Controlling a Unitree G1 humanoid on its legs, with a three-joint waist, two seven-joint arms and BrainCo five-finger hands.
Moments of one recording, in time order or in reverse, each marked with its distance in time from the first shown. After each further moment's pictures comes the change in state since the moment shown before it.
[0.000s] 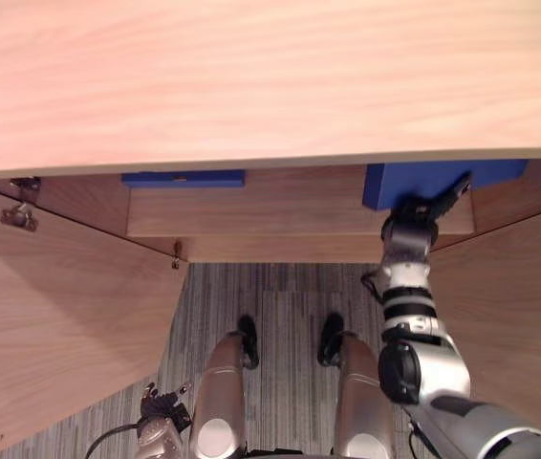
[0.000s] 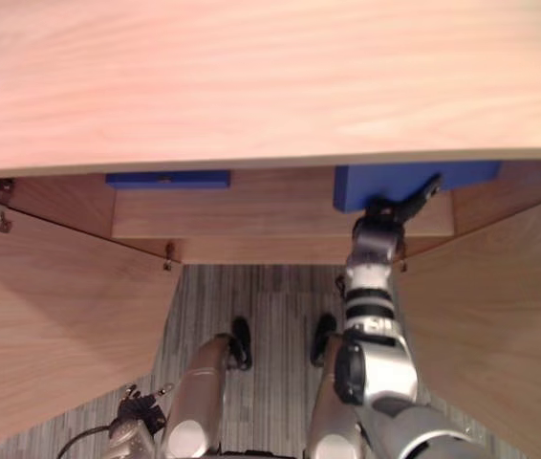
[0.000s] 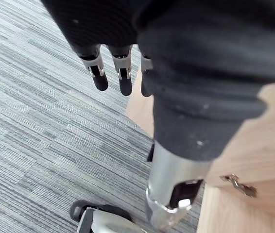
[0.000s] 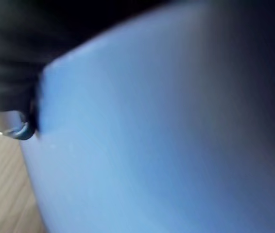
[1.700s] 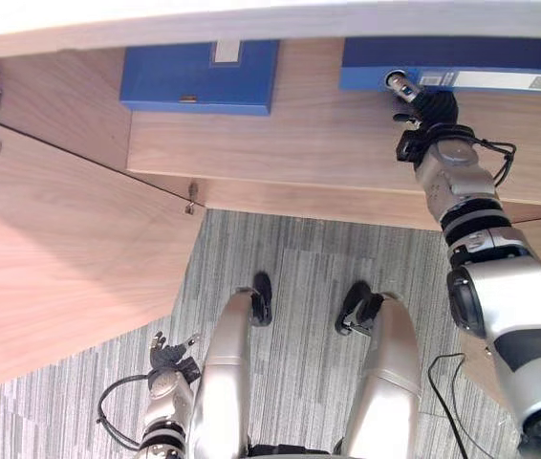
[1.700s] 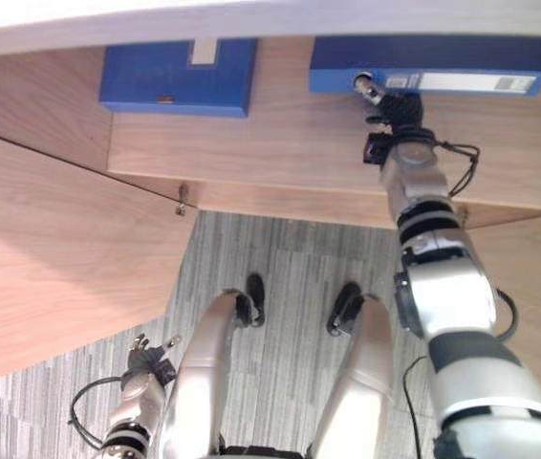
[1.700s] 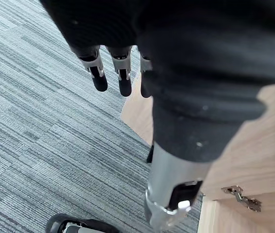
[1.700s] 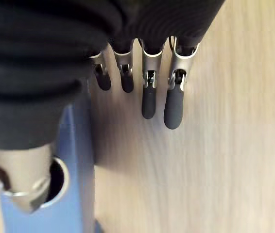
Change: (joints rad) left arm -0.103 -0.018 -0.085 -0.188 0.018 0.031 0.022; right arm -0.347 -0.406 0.595 0.425 -0.952 0.328 0.077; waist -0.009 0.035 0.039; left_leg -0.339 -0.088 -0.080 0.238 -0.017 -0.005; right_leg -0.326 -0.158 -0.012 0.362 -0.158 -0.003
